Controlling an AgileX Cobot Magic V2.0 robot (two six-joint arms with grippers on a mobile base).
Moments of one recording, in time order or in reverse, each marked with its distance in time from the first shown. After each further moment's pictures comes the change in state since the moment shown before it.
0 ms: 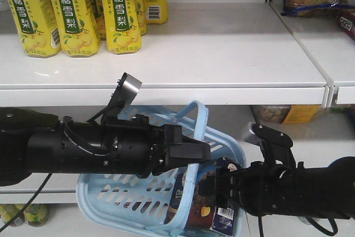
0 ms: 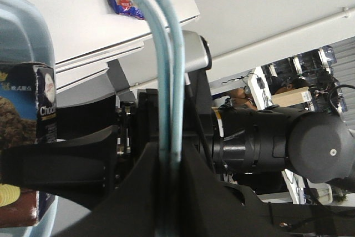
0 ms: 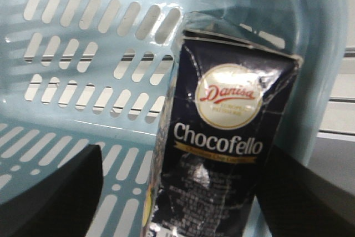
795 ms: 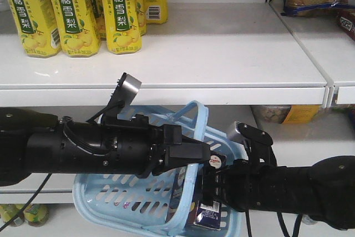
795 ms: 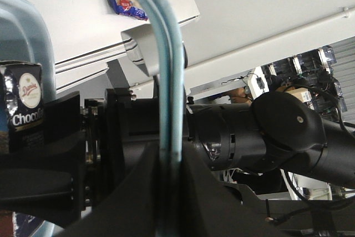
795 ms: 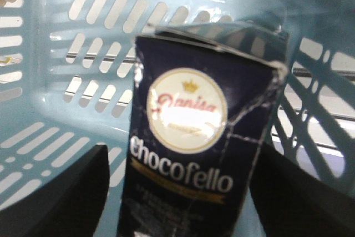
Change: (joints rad) left arm 0.000 0.000 0.002 -0.001 0.003 -0.001; right arm 0.000 0.101 -0.001 0.635 0.034 -0.682
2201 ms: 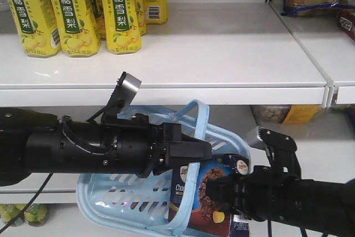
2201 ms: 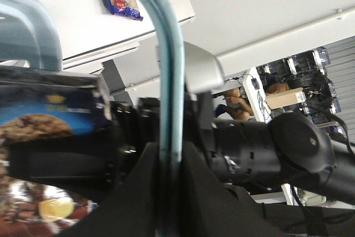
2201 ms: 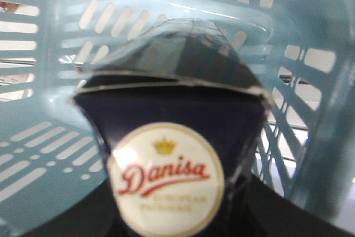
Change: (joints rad) left arm 0.000 -0.001 0.000 -0.013 0.008 0.000; right arm 0.000 -0.180 0.104 -0.019 -0.072 0.004
